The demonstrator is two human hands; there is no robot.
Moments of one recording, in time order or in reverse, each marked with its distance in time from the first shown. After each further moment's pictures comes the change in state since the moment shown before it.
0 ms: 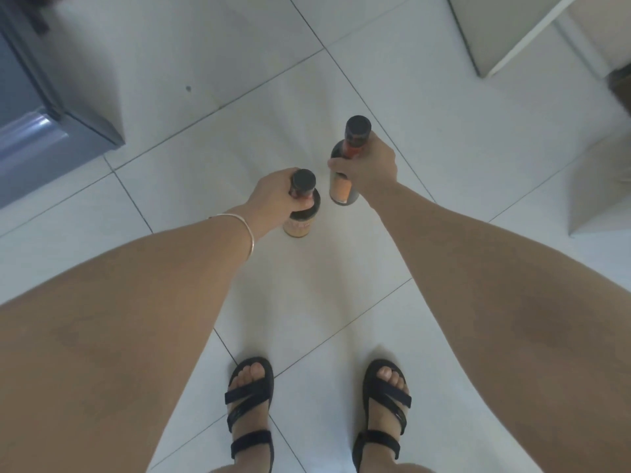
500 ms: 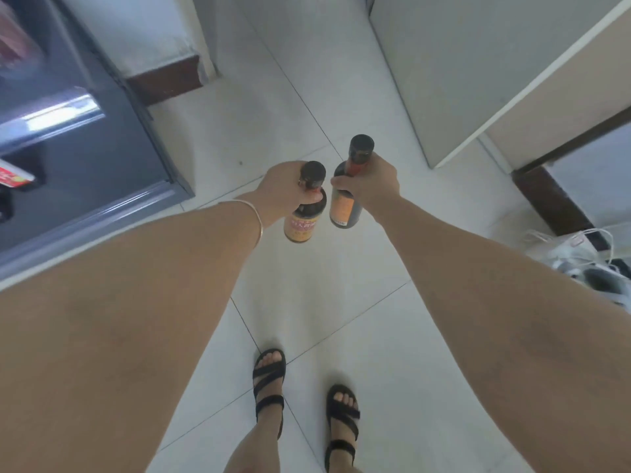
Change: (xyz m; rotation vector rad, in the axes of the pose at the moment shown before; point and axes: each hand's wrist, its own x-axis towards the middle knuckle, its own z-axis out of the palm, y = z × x) left_hand -0.156 0.171 -0.190 -0.028 0.092 0.138; right_hand -0.157 -0.211 -0.145 -0.044 -0.022 -0.071
